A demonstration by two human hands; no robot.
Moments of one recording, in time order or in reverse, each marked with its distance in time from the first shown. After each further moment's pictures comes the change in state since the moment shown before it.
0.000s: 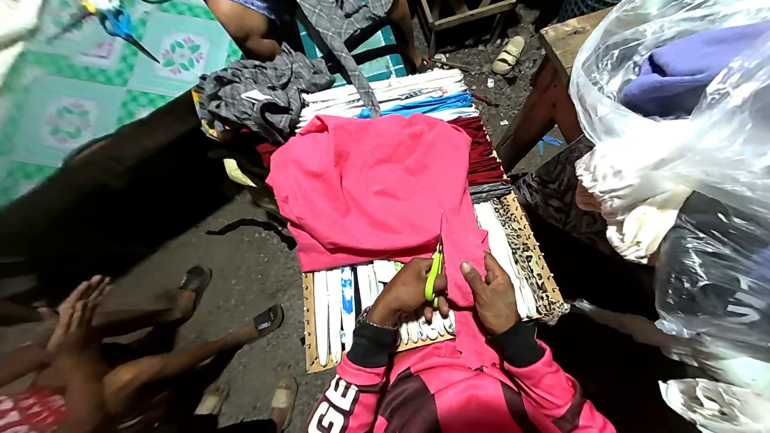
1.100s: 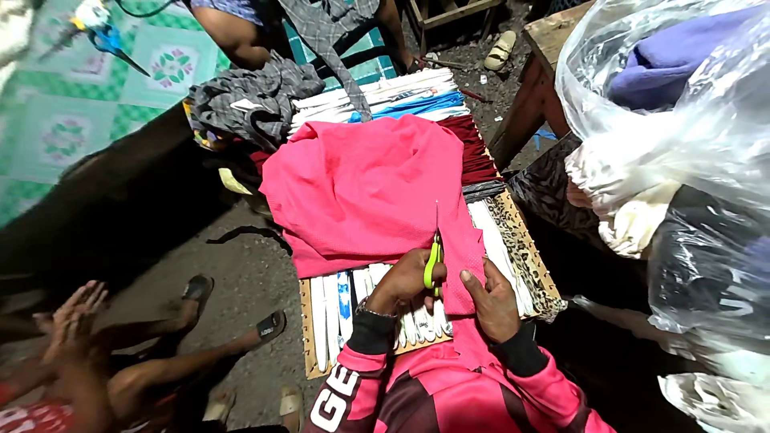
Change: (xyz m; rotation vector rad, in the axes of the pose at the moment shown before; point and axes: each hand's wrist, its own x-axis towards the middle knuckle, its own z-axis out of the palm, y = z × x) left_hand 0.018 0.018 -0.003 0.025 0.006 -0.014; right_hand -0.011 0.001 -0.010 0.005 0.004 0.013
